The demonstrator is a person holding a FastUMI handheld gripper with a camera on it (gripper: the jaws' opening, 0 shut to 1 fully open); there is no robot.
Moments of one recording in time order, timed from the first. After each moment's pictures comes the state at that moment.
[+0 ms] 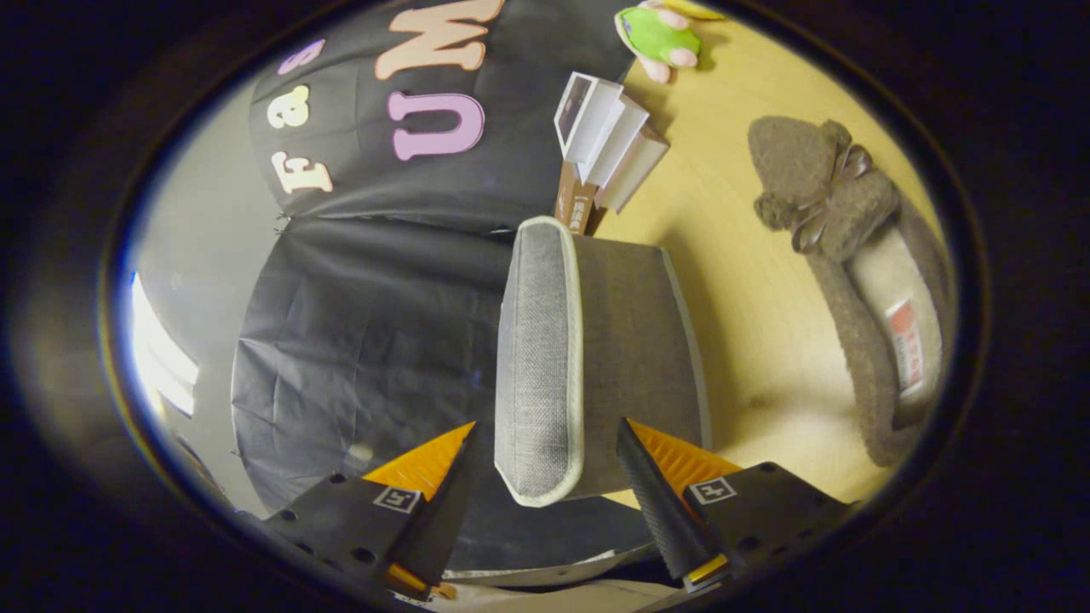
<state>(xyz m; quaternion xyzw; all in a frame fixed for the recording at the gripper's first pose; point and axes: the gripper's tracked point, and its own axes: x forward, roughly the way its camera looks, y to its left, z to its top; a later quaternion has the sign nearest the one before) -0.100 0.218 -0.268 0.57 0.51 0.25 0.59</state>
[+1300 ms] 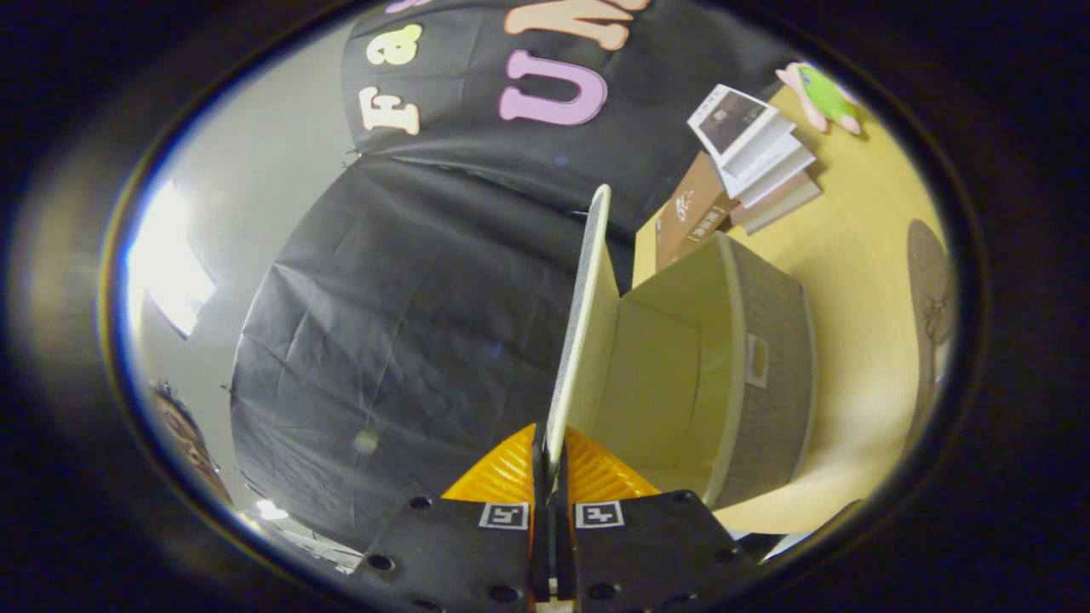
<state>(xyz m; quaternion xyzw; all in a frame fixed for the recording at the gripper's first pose) -0.065 0.285 -0.125 0.50 0.43 0.37 0.66</state>
